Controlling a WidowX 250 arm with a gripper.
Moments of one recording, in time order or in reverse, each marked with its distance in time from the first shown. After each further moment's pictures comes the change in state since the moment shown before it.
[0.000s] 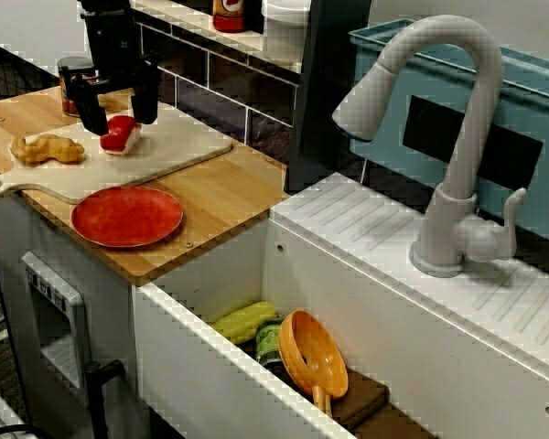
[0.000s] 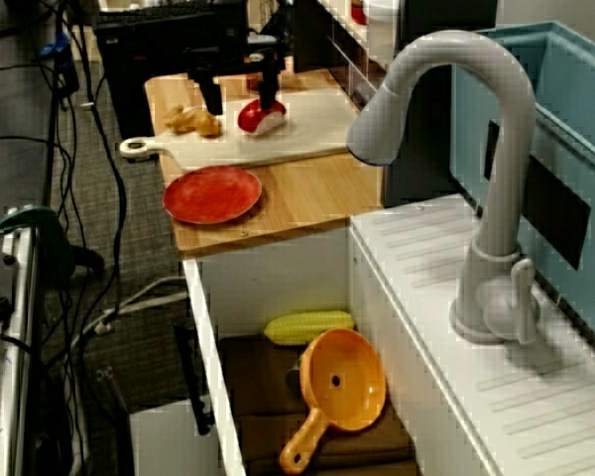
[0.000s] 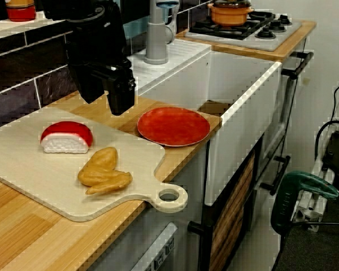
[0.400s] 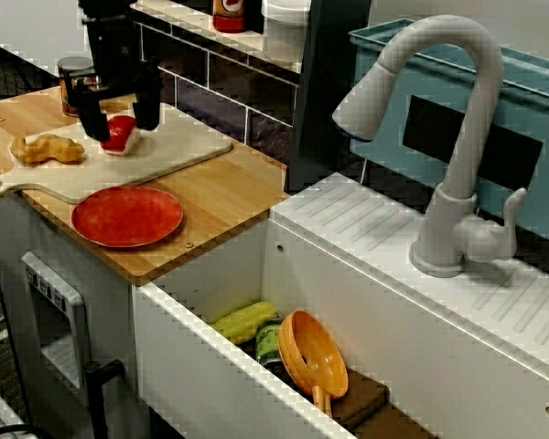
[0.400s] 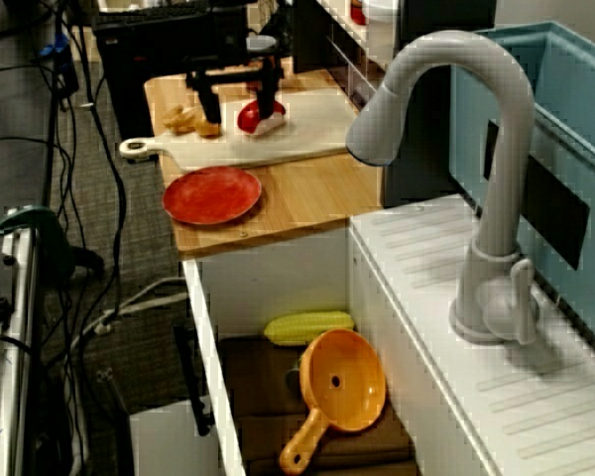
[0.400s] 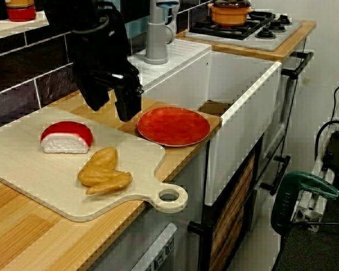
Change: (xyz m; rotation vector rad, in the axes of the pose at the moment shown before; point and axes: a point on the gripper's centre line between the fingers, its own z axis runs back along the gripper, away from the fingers) arm 0.002 -0.007 -0.012 0.009 -0.038 0.120
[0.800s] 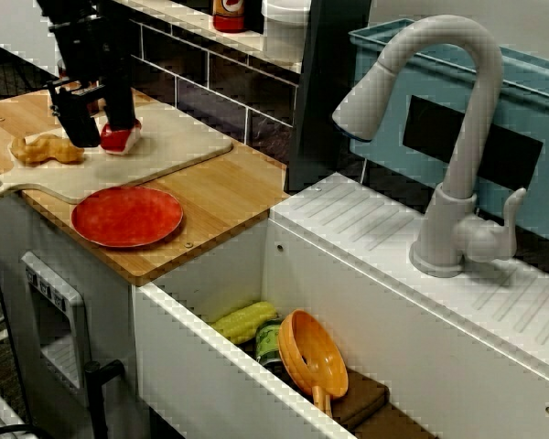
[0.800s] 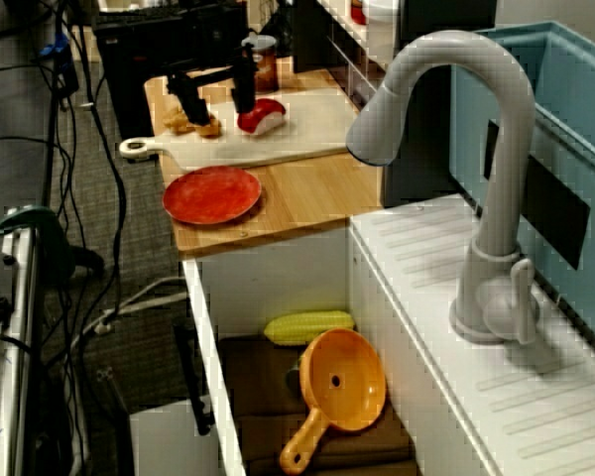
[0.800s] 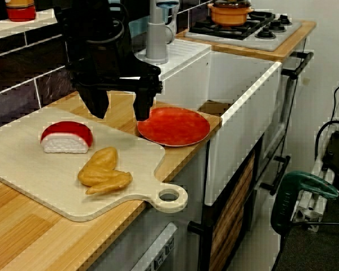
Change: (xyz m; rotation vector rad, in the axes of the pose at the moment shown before) arm -0.004 -0.018 0.008 0.117 -0.096 0.456
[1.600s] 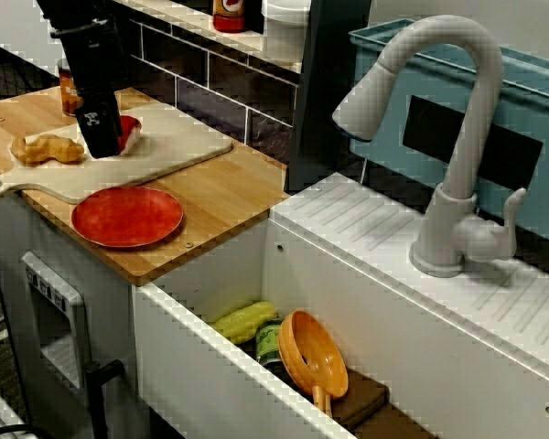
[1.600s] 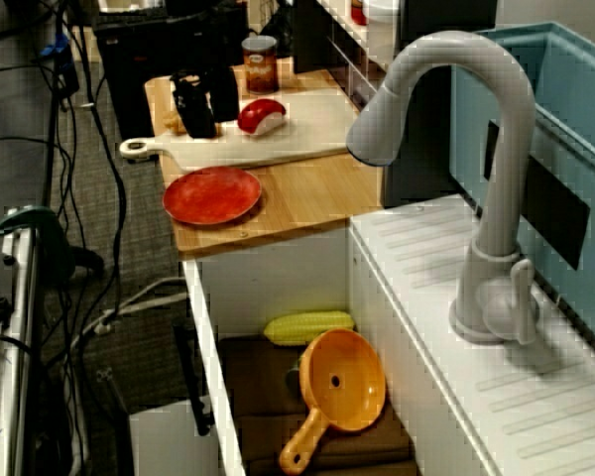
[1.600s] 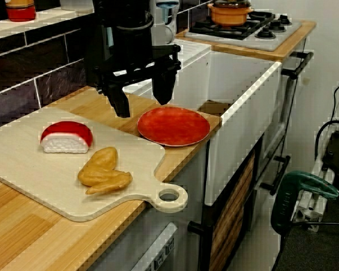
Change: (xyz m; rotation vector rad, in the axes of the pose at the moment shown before) arm 0.025 -0.017 -0.011 0.064 0.084 0.616
